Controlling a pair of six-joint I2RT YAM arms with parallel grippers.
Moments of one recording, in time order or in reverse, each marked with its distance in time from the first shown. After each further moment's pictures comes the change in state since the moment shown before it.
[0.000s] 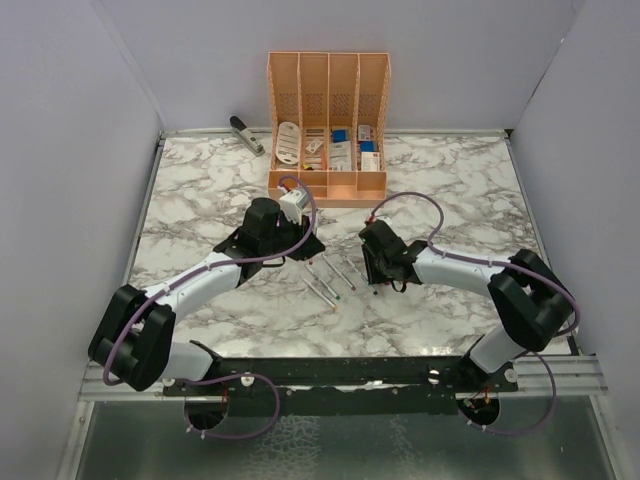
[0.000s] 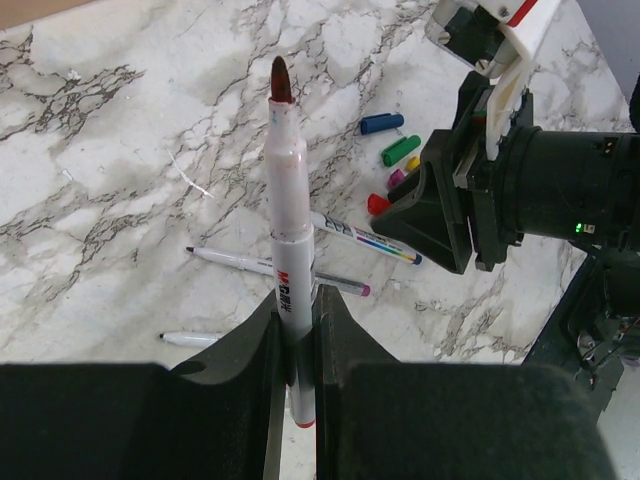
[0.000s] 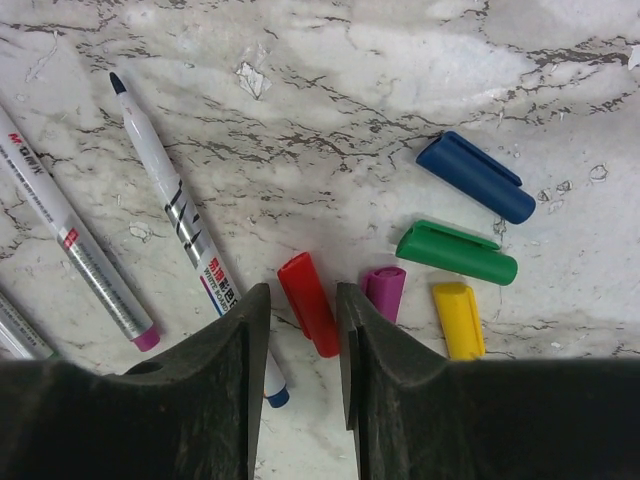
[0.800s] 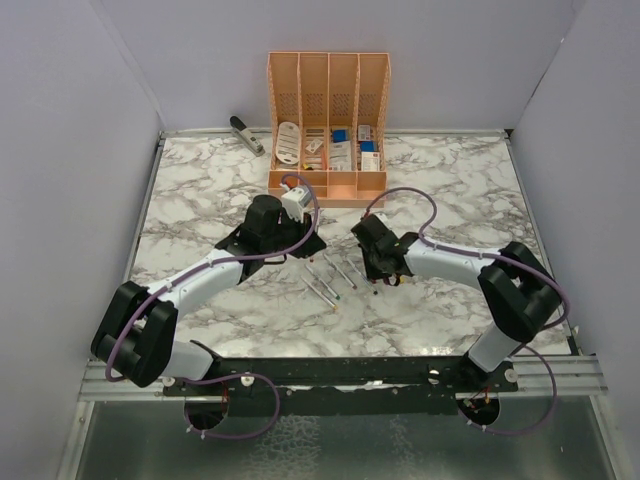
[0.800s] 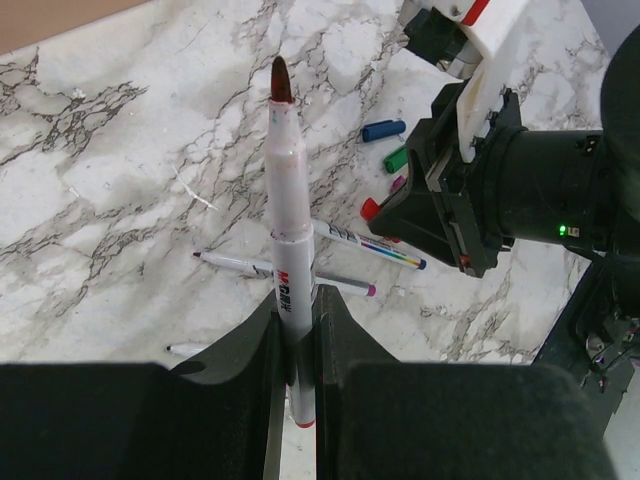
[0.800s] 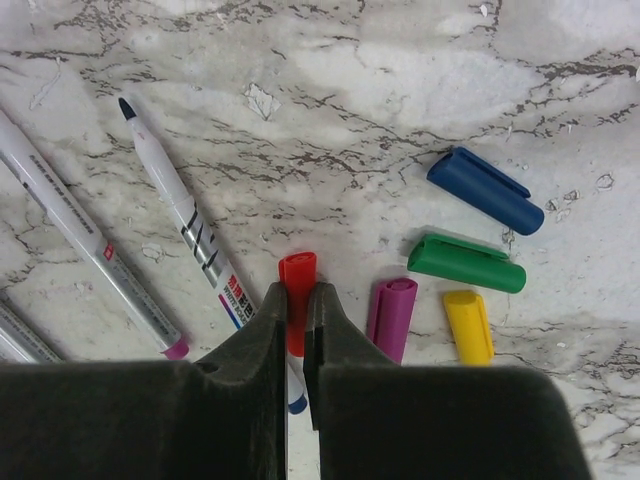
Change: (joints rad) left arm 0.000 0.029 0.023 -0.004 0.001 0.026; right arm 0.003 0.068 0.085 -0.082 0.009 0.038
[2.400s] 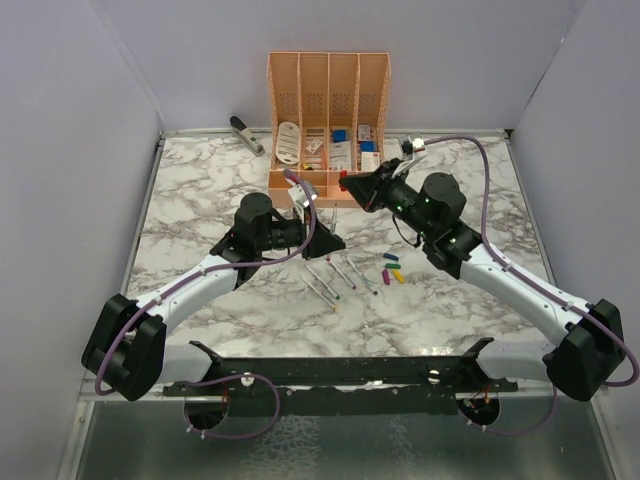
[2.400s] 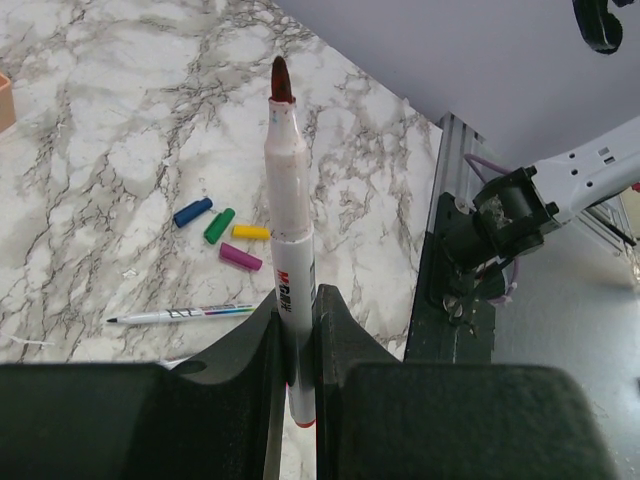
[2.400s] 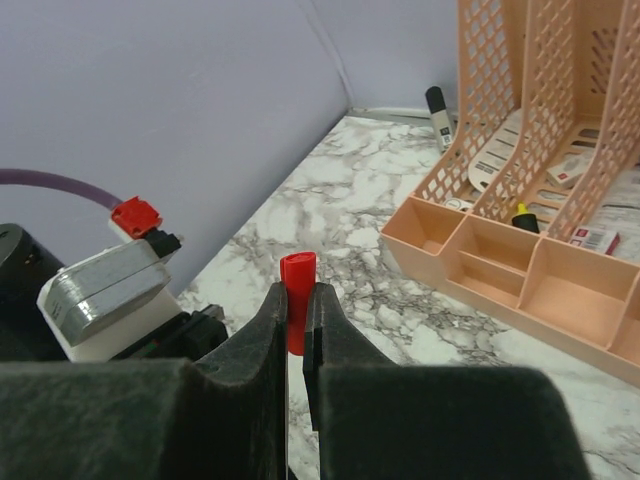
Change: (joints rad) left arm -0.022 -0.078 -0.010 0.266 0.351 -0.069; right arm -0.088 -0.399 0.084 0.690 -0.335 -0.060
